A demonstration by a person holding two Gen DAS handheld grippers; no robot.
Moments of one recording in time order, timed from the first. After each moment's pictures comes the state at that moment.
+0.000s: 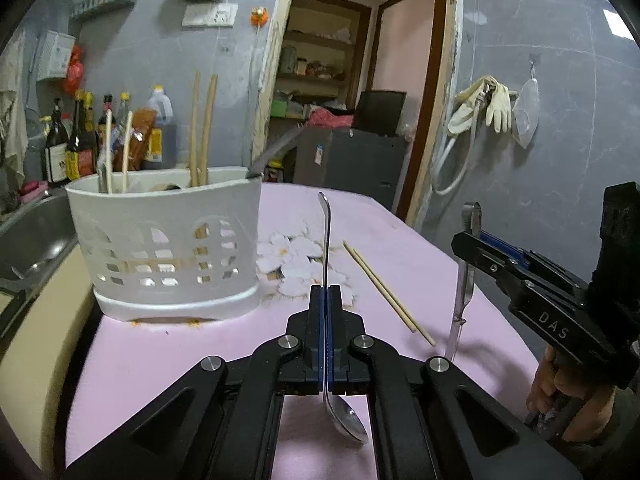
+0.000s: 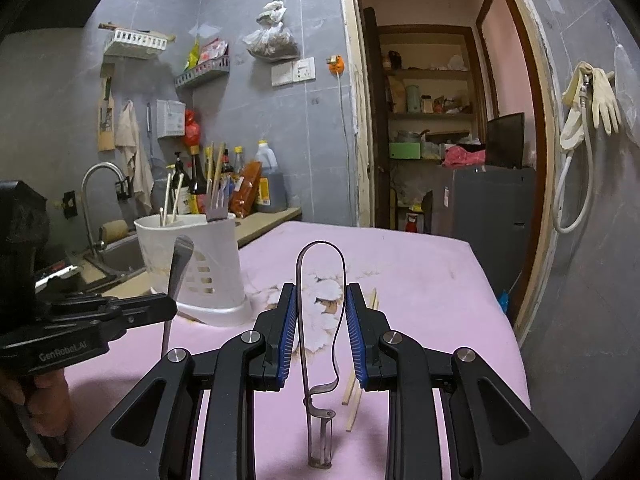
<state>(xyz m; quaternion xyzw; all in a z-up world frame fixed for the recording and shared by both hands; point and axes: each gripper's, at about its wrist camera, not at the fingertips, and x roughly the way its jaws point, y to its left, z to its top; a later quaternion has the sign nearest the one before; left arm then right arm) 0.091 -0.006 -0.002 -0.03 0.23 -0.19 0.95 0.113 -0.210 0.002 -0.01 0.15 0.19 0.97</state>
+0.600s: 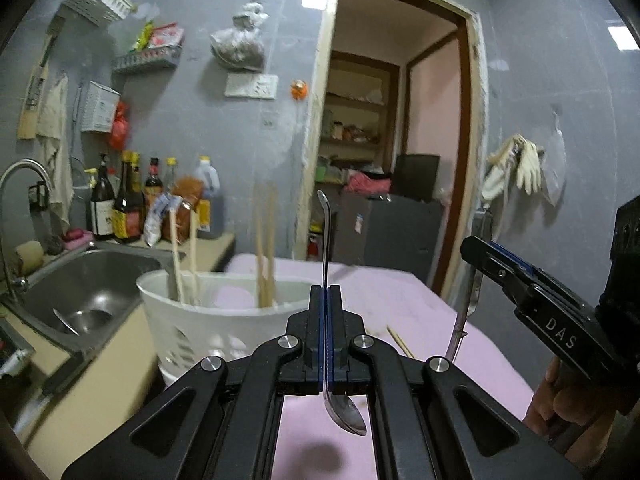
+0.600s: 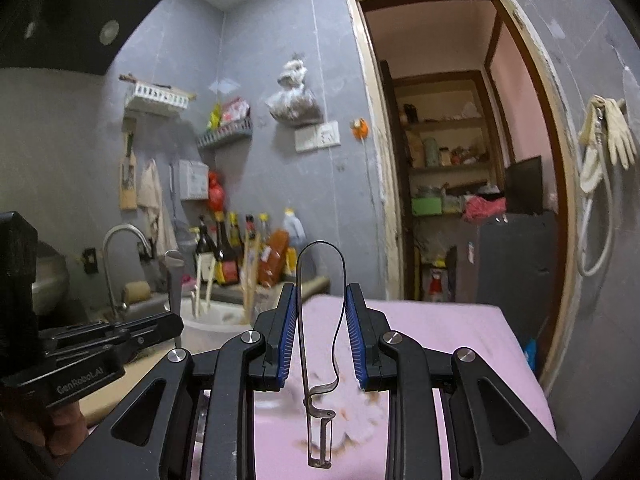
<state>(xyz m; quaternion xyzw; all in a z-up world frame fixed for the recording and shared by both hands) 0.089 0.033 0.053 -0.05 0.13 -0.11 0.98 0.128 -0.173 0.056 0.03 0.04 0.24 0.97</state>
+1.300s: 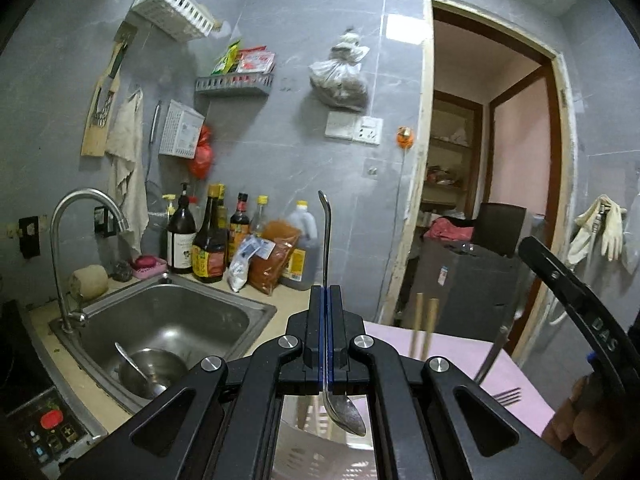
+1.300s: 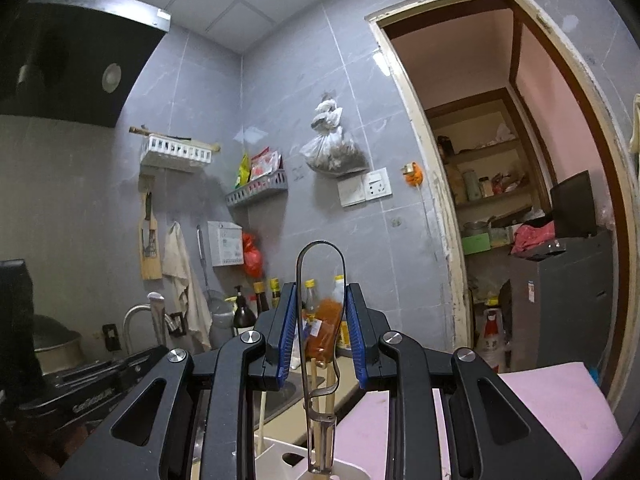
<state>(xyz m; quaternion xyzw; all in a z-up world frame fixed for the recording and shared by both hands) 0.151 0.137 0.103 -0.09 0.09 0.03 0.99 0.206 -0.085 0.110 0.09 -0.02 0.29 0.95</state>
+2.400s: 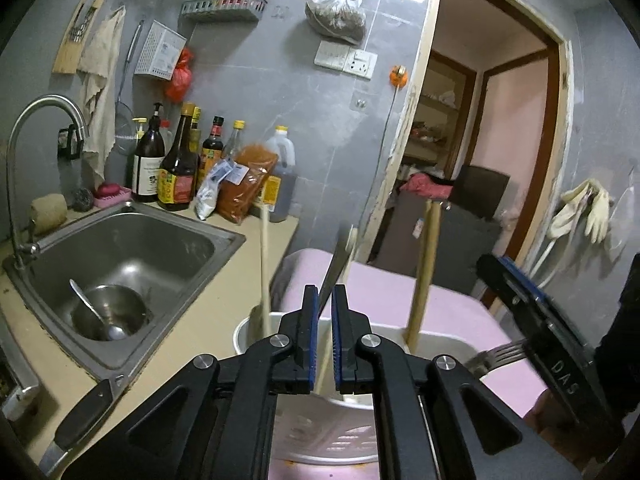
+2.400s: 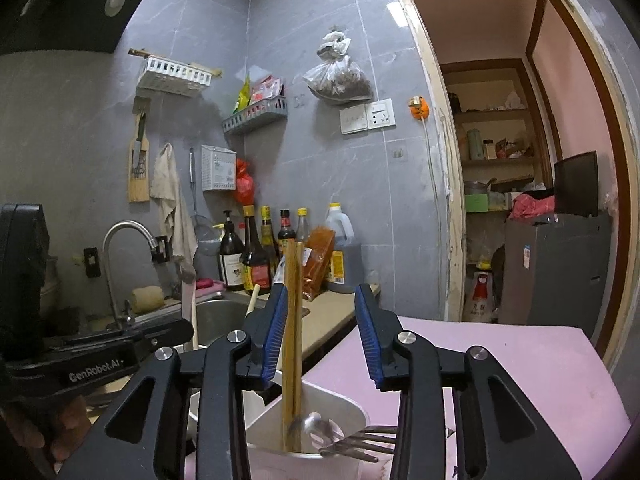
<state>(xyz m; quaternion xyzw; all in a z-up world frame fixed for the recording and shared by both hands) 0.183 0.139 0.045 -0.14 0.17 -0.04 0.97 0.226 -0.062 0.048 0.02 0.06 0.28 0.96</state>
